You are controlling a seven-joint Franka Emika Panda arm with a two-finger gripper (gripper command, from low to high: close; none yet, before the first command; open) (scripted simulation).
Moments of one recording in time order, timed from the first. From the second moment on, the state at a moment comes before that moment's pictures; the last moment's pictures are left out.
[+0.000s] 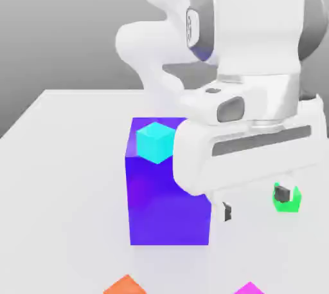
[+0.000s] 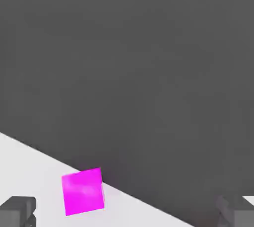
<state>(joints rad) 0.16 0.17 0.05 -2.23 -0.01 2.55 0.51</state>
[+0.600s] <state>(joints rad) 0.20 0.55 0.05 -2.18 -0.07 2.73 0.48</state>
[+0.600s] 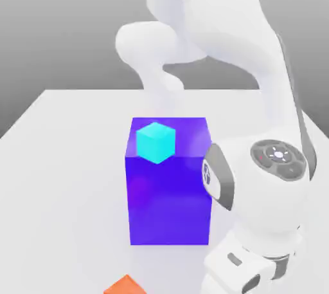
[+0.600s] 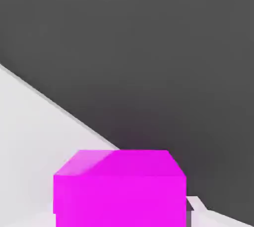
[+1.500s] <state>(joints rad) 0.54 0.12 0.29 -2.76 -0.13 2.86 0.40</state>
